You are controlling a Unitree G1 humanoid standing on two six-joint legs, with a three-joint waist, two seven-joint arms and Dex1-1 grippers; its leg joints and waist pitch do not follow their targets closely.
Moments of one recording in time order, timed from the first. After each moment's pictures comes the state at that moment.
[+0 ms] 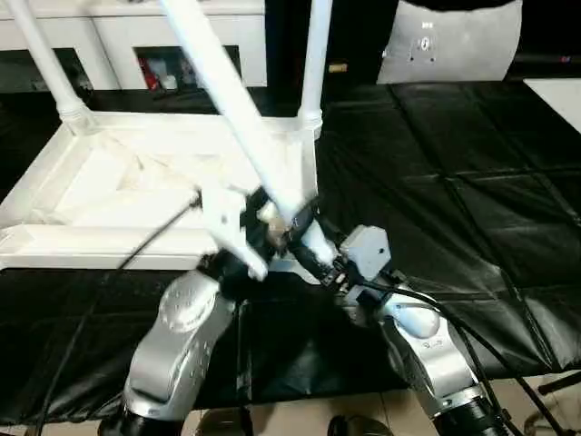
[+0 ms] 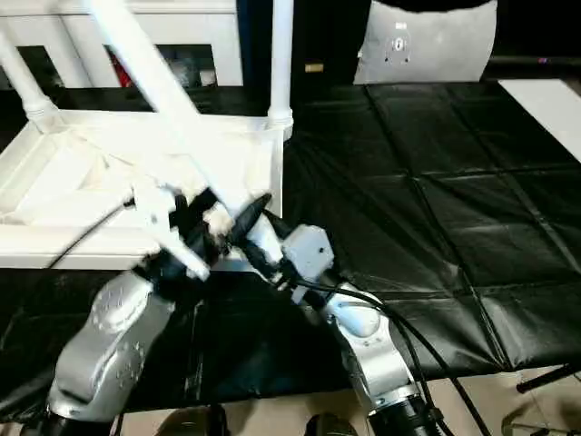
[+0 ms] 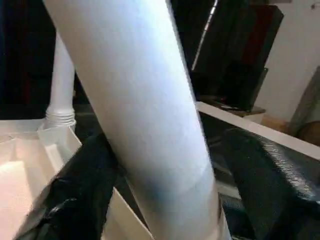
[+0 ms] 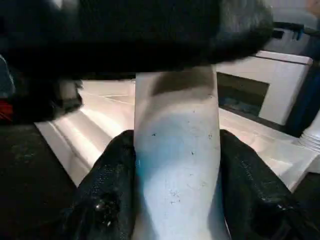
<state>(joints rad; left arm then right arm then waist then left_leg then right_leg) -0.13 0.11 -0.20 -0.21 -0.37 0.13 -0.35 -0.18 -0.12 0.27 0.17 0.12 -0.29 0.54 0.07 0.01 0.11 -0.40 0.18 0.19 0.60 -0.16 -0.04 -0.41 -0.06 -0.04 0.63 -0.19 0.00</state>
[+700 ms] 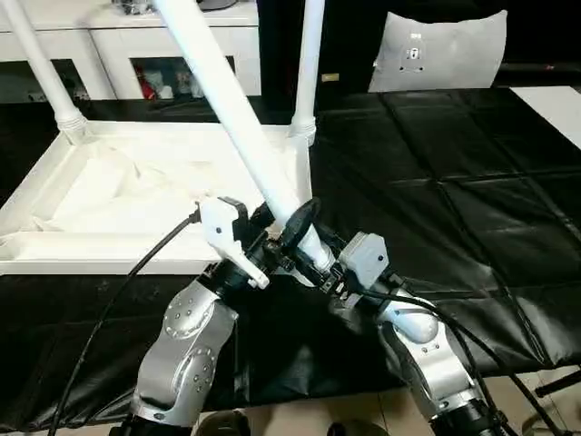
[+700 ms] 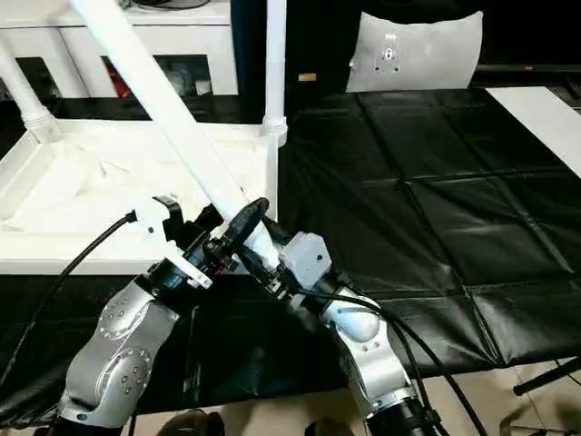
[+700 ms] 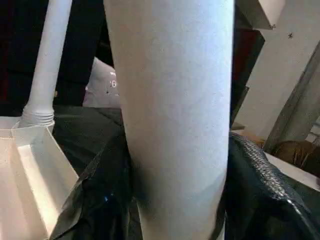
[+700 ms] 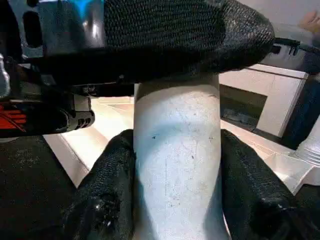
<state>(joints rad) -0.12 0.06 -0.17 -0.17 -0.44 0.11 -0.40 -0.19 -0.11 0.28 0.22 0.11 -0.35 0.55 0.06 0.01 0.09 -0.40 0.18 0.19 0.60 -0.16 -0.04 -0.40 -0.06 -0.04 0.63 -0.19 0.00</state>
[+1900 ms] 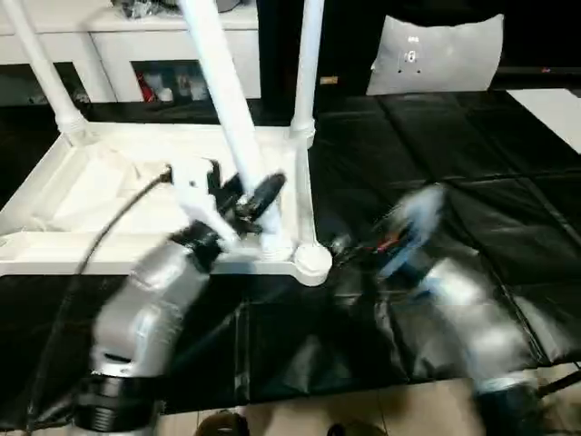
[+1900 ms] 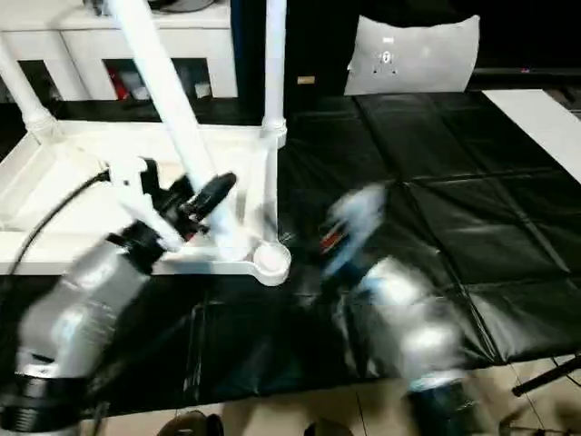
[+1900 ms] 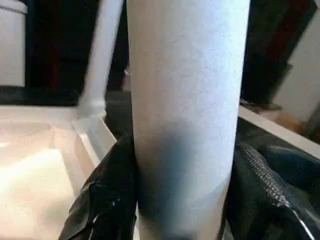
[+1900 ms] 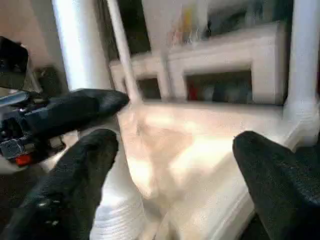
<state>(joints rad) -0.29 0.23 -0.02 -0.18 -0.51 0.47 -0.36 -0.26 -0.29 0.06 -0.03 0.60 0.34 0.63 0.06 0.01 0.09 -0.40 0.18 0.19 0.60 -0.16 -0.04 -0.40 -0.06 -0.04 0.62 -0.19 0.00</state>
